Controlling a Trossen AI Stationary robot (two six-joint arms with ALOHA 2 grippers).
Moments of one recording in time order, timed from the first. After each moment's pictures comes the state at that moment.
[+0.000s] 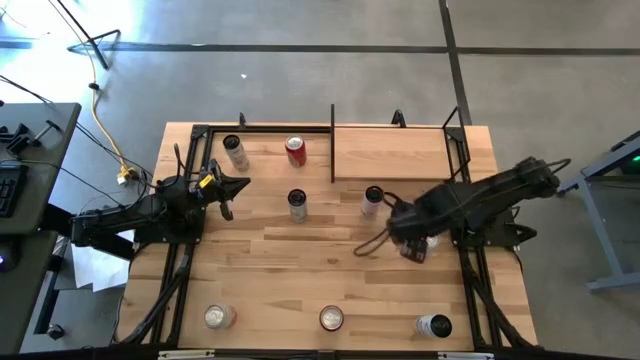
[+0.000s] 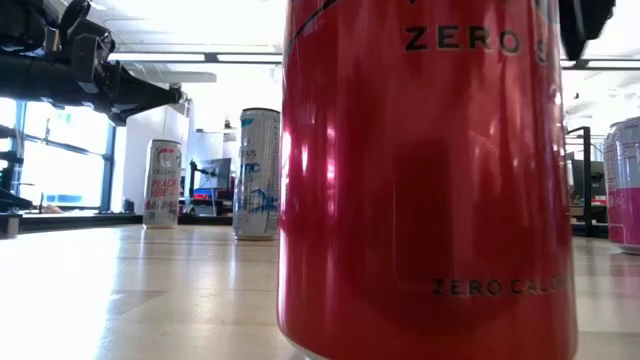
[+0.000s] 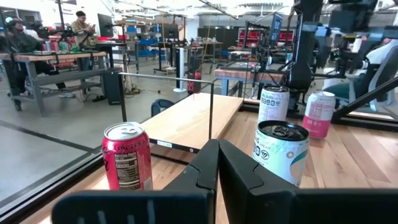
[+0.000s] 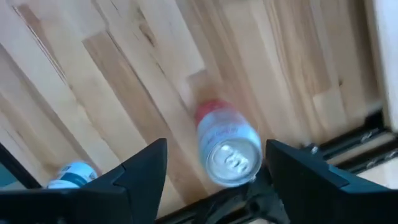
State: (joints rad) left arm 0.24 0.01 0.01 0.03 -0.14 -0.02; right arm 0.36 1.45 1.45 -1.57 0.06 0.81
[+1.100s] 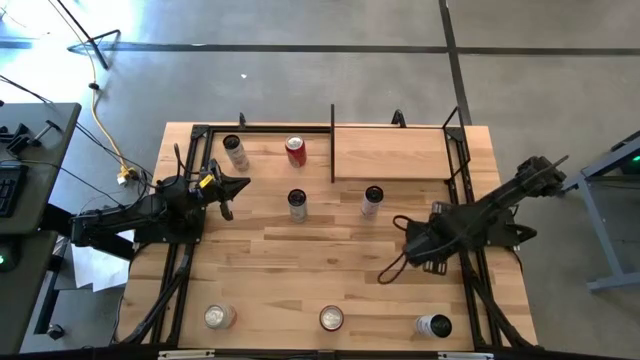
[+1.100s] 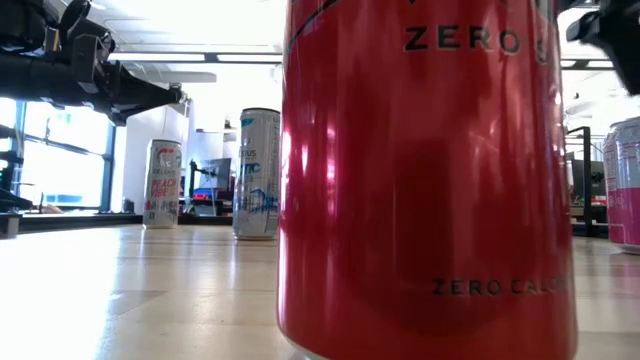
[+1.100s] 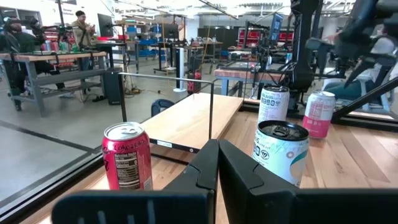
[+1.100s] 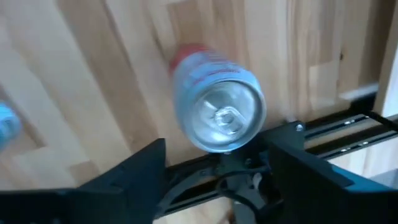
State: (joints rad) left arm 0.24 0.01 0.01 0.03 -0.14 -0.02; right arm 0.50 1.40 1.21 -1.57 0.05 0.74
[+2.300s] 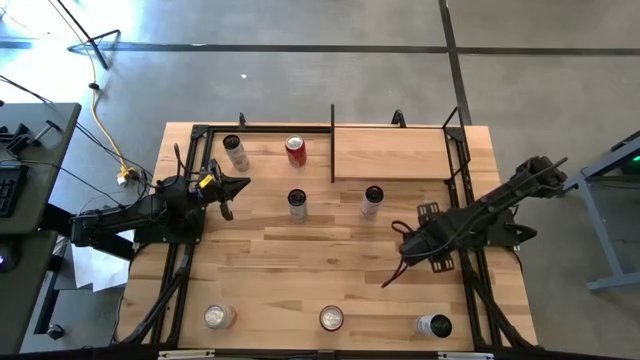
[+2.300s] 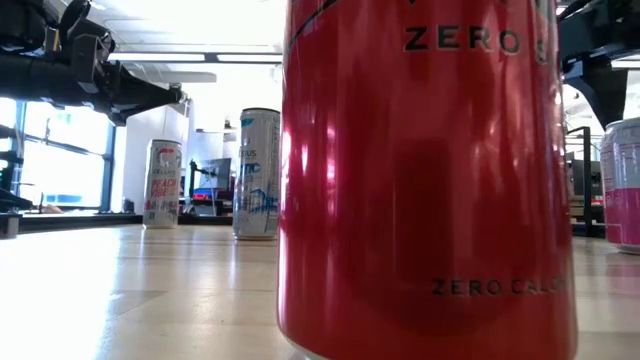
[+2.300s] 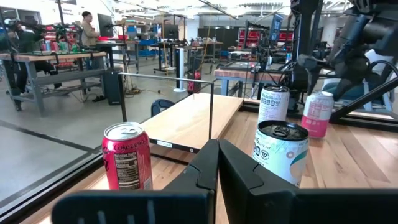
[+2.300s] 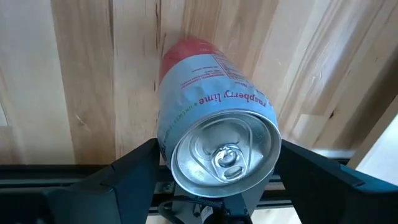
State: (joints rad) left arm 0.24 0.01 0.01 0.03 -0.14 -0.02; right arm 0.47 1.40 1.03 -1.40 0.10 0.31
